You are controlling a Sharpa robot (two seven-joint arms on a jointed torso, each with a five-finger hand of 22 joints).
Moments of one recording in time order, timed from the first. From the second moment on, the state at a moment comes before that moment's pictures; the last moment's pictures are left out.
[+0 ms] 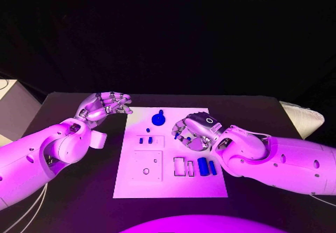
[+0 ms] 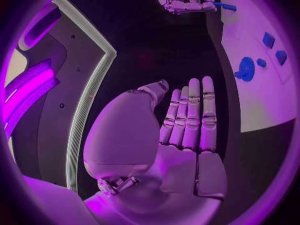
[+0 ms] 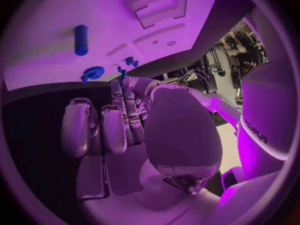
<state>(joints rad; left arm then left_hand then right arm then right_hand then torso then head) 0.90 -0.88 0.30 1.46 -0.34 -0.12 0.36 1.42 -0.17 0.47 0.19 0.06 0.87 0.20 0.33 0.26 0.95 0.15 0.36 0.07 0.98 0.09 0.61 0.32 0.19 0.98 0.19 0.42 0.19 1.04 -0.88 -0.08 1.76 -1.75 -0.57 -0.15 1.37 -0.20 0.72 0.05 0.22 1.06 0.13 0.31 0.38 1.22 0.07 0.11 0.12 1.47 -0.02 1.33 1.28 0.08 1.47 0.08 1.24 1.31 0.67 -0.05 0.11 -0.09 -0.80</state>
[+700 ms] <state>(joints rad) 0.89 -0.88 0.30 1.49 -0.34 -0.15 0.35 1.42 -0.17 0.47 0.19 0.06 0.87 0.20 0.33 0.26 0.95 0.15 0.36 0.07 0.98 0.09 0.61 0.32 0.19 0.98 0.19 0.42 0.19 0.94 -0.74 -0.10 1.71 -1.80 -0.57 -0.18 1.37 -0.21 0.72 0.05 0.22 1.06 0.13 0.31 0.38 1.23 0.08 0.11 0.12 1.47 -0.02 1.33 1.27 0.08 1.47 0.08 1.24 1.31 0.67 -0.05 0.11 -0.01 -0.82</state>
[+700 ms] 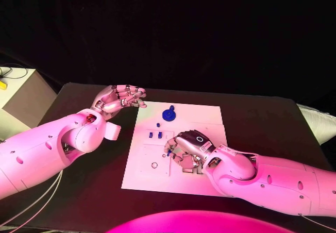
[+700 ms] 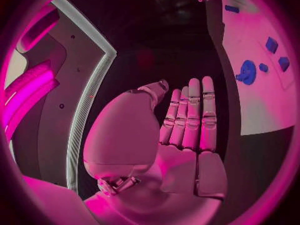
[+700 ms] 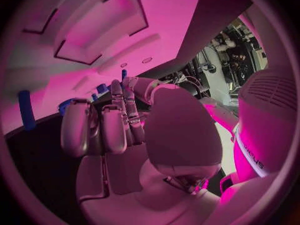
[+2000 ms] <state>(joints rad) 0.89 -0.88 0.30 1.50 -0.34 -0.15 0.34 1.42 -0.17 0.47 0.19 0.06 0.87 0.20 0.33 0.26 0.95 0.15 0.36 0.07 0.98 0.09 0.60 0.32 0.19 0.98 0.19 0.42 0.19 0.92 -0.67 -0.10 1.66 -1.85 -0.57 -0.23 1.36 -0.21 0.72 0.04 0.22 1.06 0.13 0.31 0.38 1.23 0.08 0.10 0.12 1.47 -0.02 1.33 1.27 0.08 1.47 0.08 1.23 1.31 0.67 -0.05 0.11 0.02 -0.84</state>
